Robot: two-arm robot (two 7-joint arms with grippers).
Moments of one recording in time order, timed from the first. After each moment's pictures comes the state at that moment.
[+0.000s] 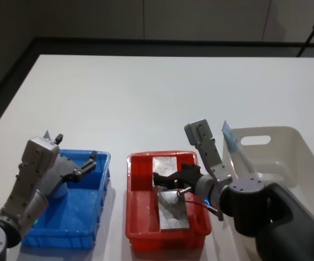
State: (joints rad) left arm -0.20 0.60 0.45 -1.41 -0.25 -0.12 0.03; right arm 0.51 -0.05 -0.38 -0.92 0.13 0.33 0.24
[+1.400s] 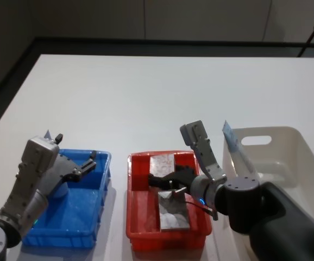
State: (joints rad) left arm -0.20 0.60 0.45 -1.41 -0.25 -0.12 0.03; right arm 0.56 -0.08 -0.37 -0.80 0.13 0.29 0.27
